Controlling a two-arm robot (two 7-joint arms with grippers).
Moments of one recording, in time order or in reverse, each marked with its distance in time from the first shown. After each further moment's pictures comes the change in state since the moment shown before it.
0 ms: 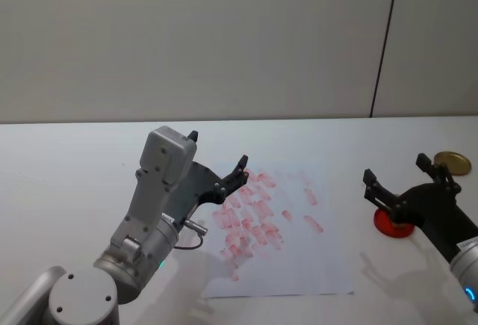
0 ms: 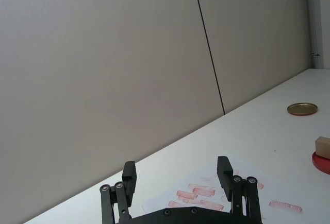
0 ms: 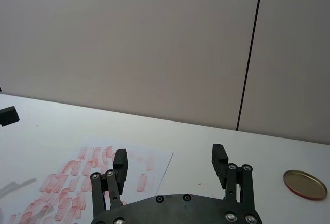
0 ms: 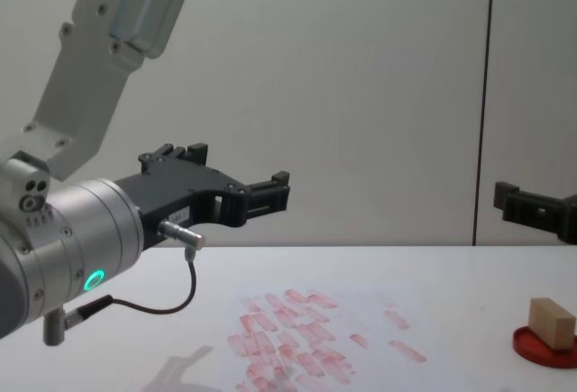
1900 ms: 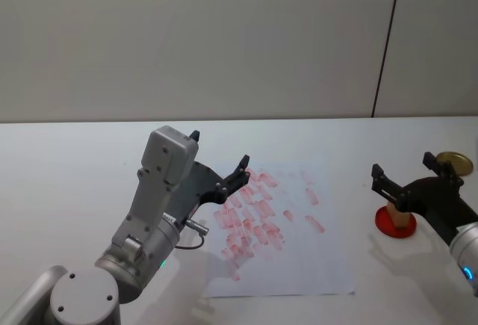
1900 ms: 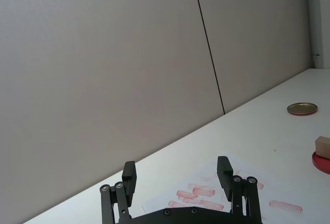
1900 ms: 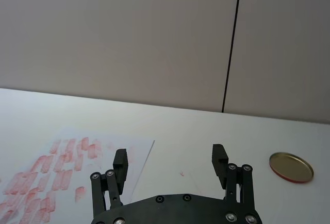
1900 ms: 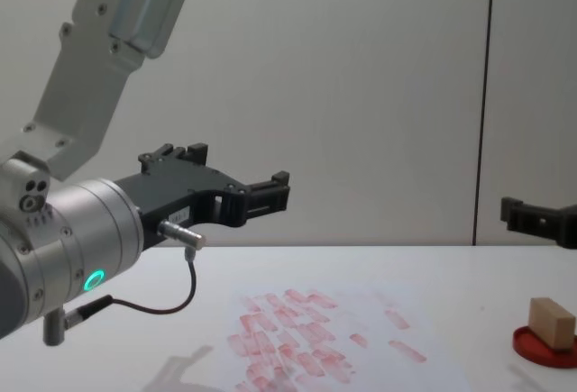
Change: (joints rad) left arm 0.000 0.000 0.000 0.000 0.000 0.000 0.000; right arm 0.085 -0.030 0.015 0.085 0.008 0.101 -0.013
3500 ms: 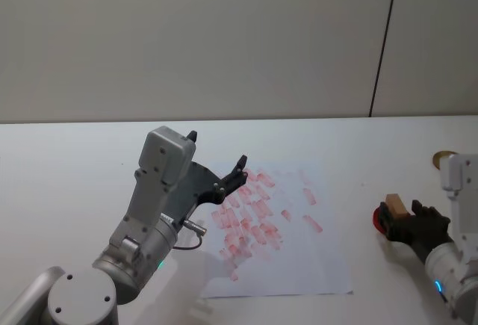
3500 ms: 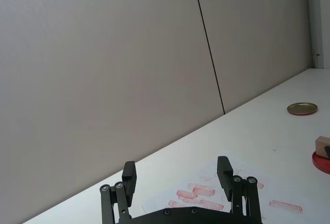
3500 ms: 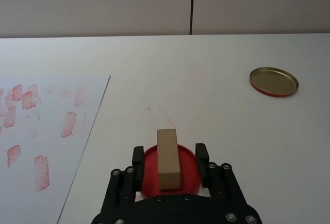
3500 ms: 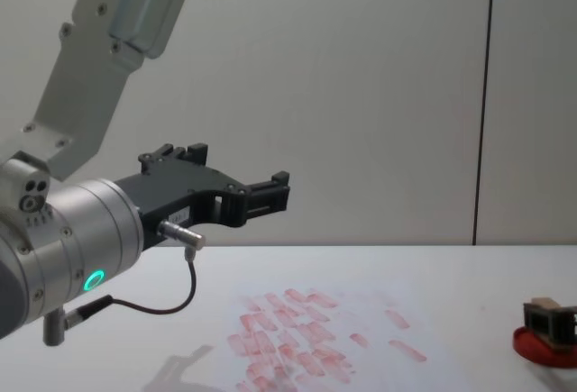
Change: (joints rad) left arm 0.000 0.000 0.000 0.000 0.000 0.000 0.000; right arm 0.065 -0.106 -0.021 0.166 -0.011 0.189 -0.181
